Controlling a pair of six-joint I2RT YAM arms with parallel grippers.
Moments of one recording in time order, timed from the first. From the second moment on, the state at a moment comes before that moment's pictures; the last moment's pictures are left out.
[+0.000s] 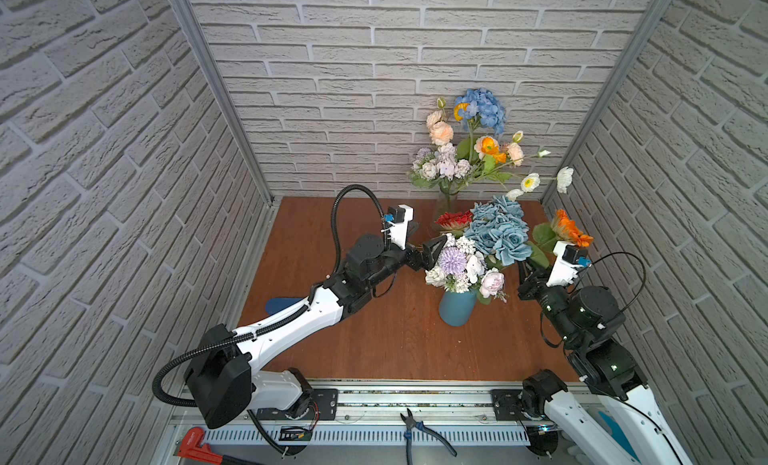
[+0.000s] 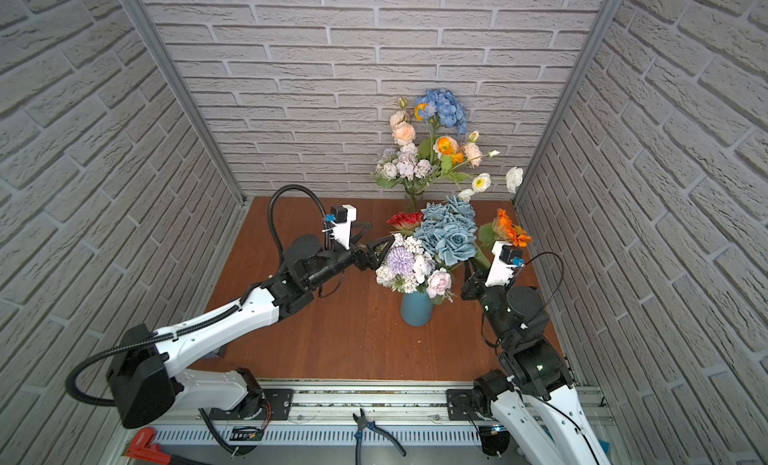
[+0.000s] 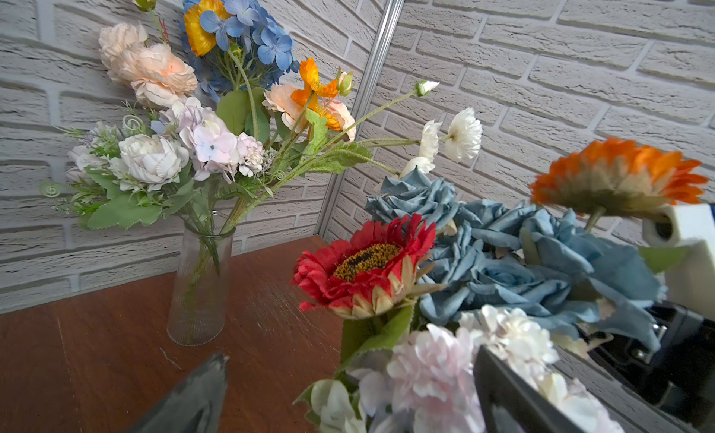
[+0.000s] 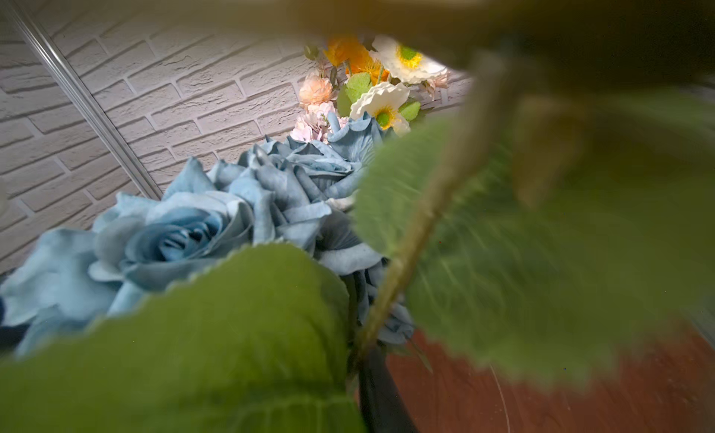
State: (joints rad) left arm -0.81 1.31 0.96 0.40 0.09 -0.33; right arm 0.30 0.48 0.74 -0.35 0.14 0.34
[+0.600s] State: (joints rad) left arm -0.80 1.32 0.96 0.40 0.09 -0.34; right arm 0.29 0.51 0.61 -0.22 -0.03 0.44
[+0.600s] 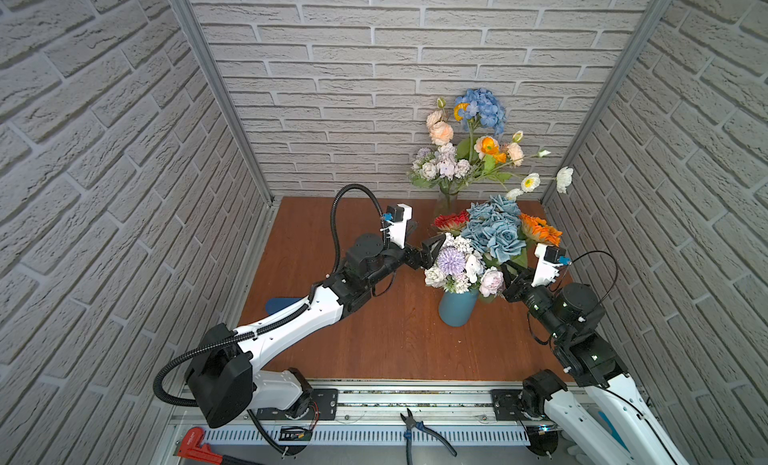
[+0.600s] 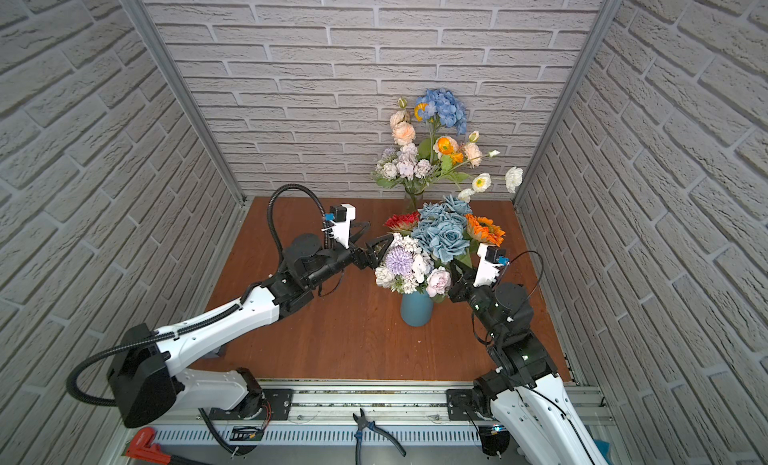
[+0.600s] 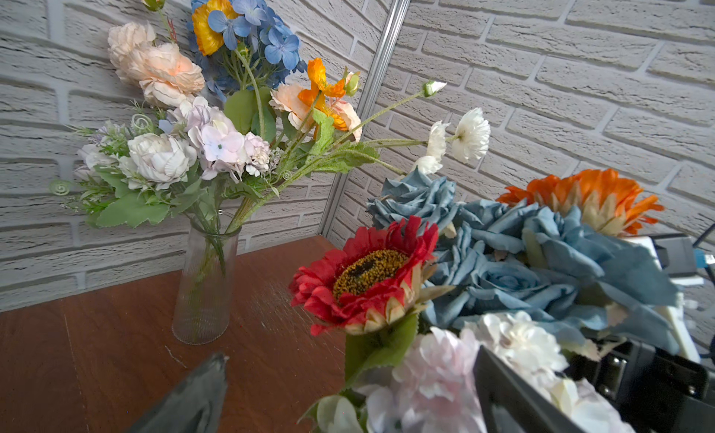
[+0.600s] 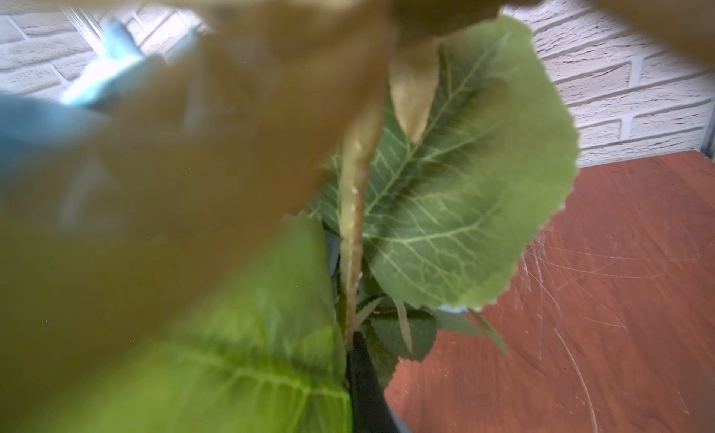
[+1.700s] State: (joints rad) left arm -0.79 1.36 0.96 0.41 0.09 -0.37; right arm 0.29 0.41 0.57 -0.42 -0.12 0.43
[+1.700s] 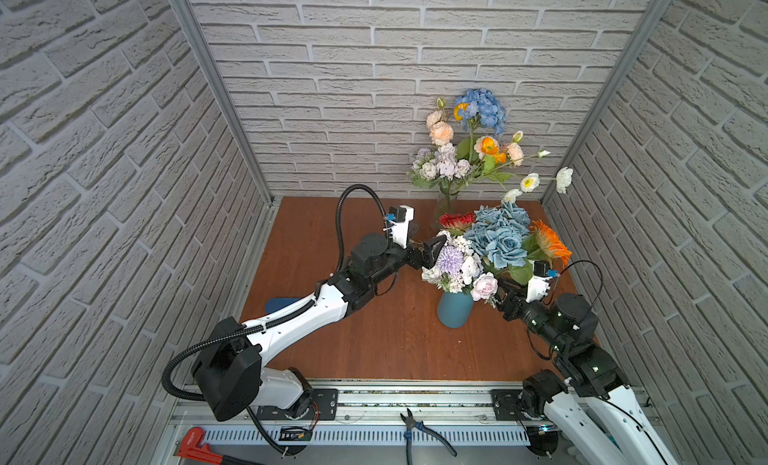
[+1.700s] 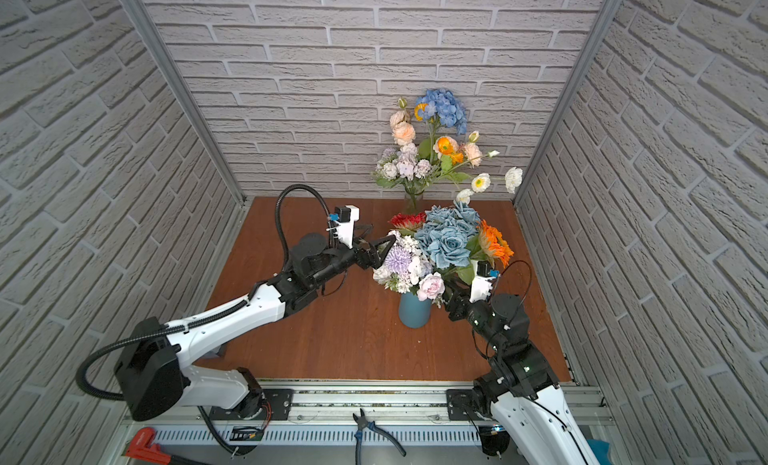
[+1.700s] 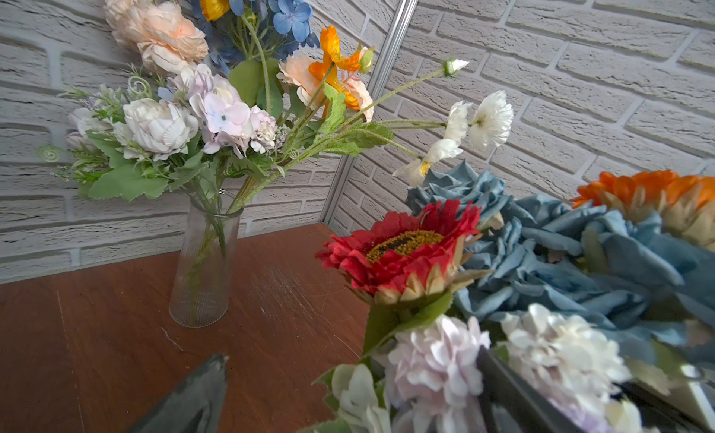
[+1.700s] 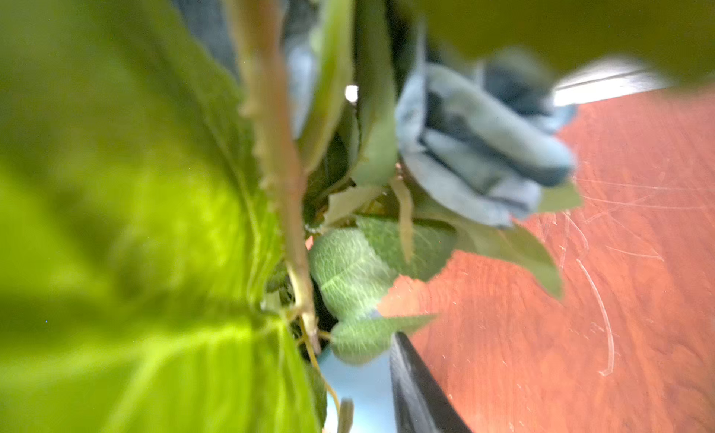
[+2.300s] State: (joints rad) left arm -0.60 1.21 0.88 0.31 0.02 -0.38; right arm 0.29 0.35 0.66 -0.73 0.21 0.38
